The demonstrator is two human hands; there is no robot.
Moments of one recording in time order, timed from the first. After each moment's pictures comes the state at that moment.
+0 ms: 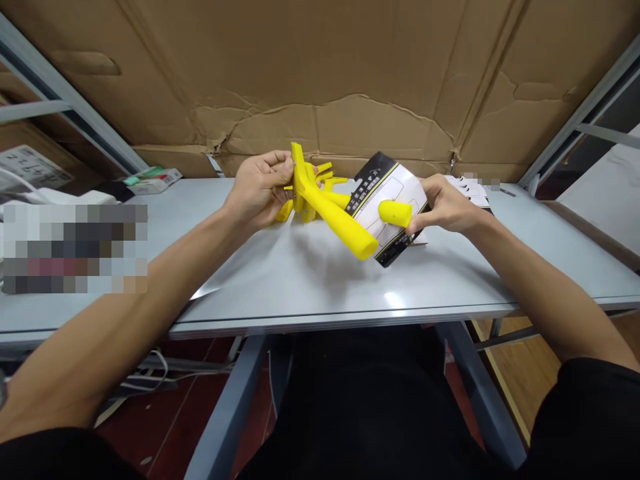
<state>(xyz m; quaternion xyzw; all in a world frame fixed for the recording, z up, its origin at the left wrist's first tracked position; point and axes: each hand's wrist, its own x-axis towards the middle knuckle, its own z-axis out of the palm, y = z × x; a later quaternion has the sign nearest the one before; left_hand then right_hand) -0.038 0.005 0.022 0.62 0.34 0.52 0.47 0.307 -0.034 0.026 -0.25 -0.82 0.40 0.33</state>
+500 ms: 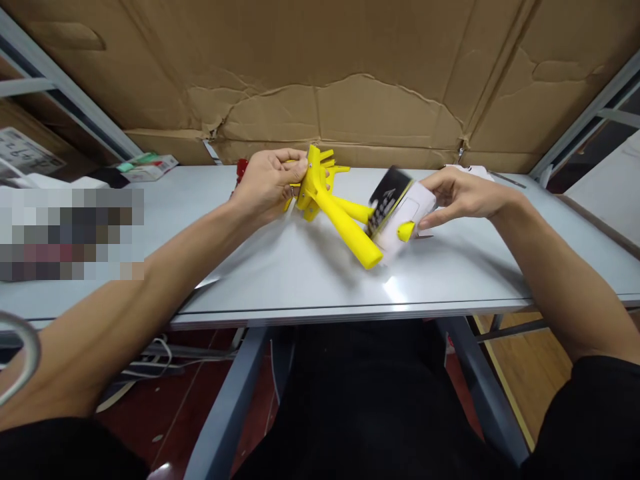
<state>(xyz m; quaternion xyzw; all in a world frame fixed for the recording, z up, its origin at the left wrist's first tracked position) -0.040 0.024 -0.001 0.62 0.33 0.53 0.48 0.330 -0.038 0.051 -0.29 -0.84 0.43 0.15</state>
